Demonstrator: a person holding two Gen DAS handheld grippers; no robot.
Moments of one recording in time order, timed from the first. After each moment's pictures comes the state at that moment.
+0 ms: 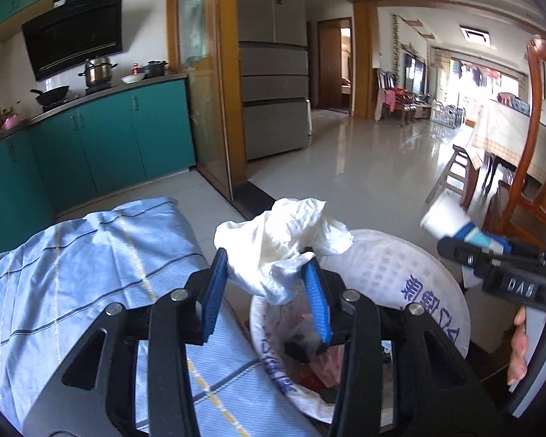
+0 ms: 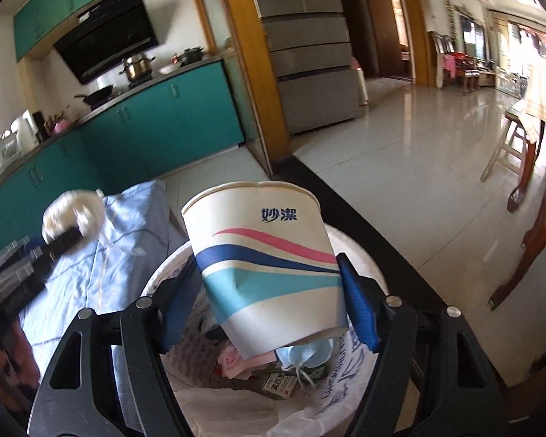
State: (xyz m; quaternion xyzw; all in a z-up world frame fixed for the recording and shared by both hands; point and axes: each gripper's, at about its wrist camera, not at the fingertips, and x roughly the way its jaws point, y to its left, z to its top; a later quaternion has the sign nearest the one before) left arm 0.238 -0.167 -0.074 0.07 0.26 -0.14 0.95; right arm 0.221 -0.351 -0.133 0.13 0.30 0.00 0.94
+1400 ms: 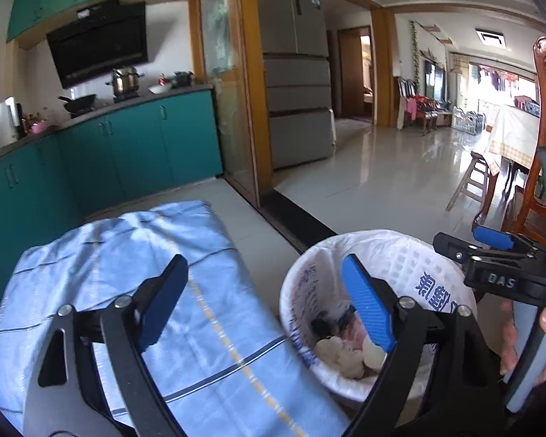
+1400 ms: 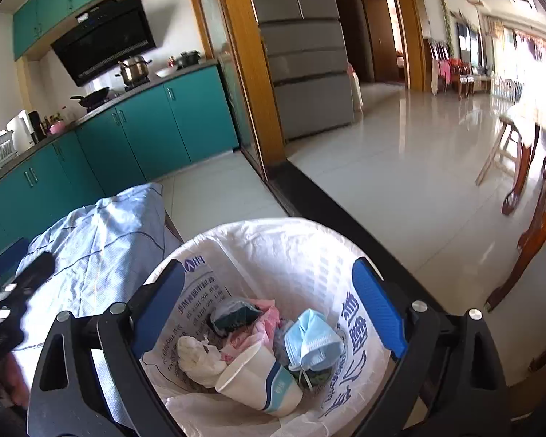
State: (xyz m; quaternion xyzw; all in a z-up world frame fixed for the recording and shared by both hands) left arm 0.186 -0.132 -0.052 0.07 0.22 -0.08 0.97; right arm 0.222 -0.343 -0.135 0.11 0.29 -0.01 0.95
